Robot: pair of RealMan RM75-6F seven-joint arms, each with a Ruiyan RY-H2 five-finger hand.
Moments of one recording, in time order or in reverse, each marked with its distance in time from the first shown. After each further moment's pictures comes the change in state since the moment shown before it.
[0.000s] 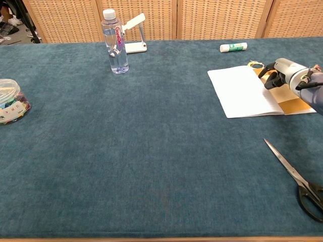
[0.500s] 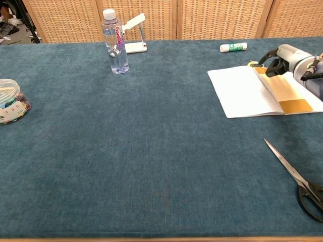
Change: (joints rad) left arm 0.000 -0.003 0.004 -0.002 0.009 0.002 0.005; right arm -0.027 0.071 0.010 -0.129 -0.071 0.058 0.056
